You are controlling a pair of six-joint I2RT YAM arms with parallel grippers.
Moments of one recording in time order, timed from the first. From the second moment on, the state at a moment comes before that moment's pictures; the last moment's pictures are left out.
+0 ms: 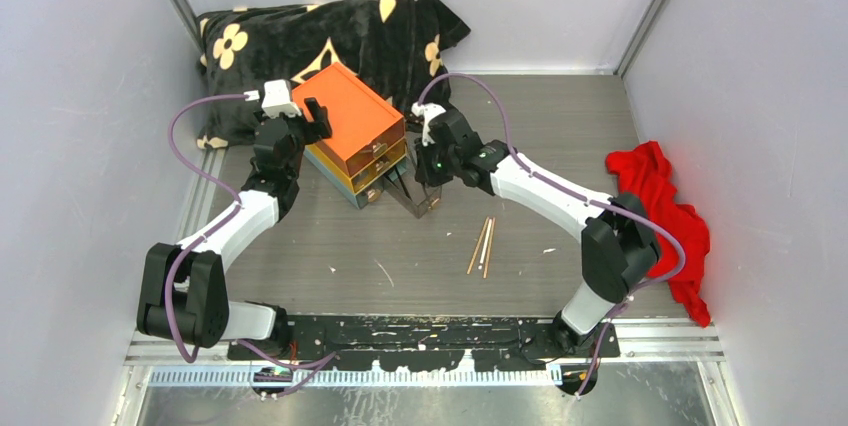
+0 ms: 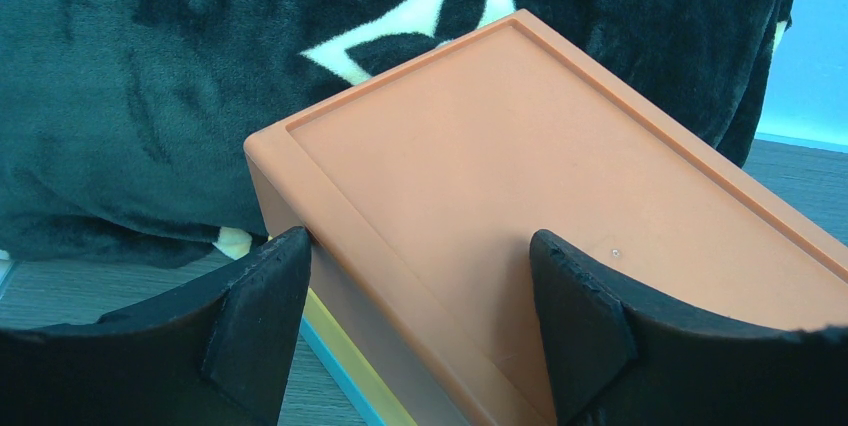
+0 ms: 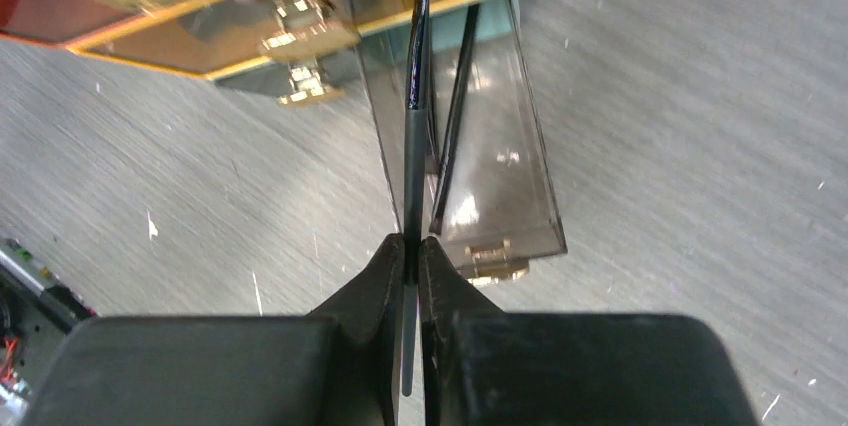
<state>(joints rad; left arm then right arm) -0.21 1.35 0.77 0.50 -0.20 -0.18 0.72 1.64 1.29 -0.35 -0.05 0.27</state>
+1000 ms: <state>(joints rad) -0.21 1.35 0.77 0.51 -0.20 -0.18 0.54 1.87 1.57 -0.65 -0.59 0.43</state>
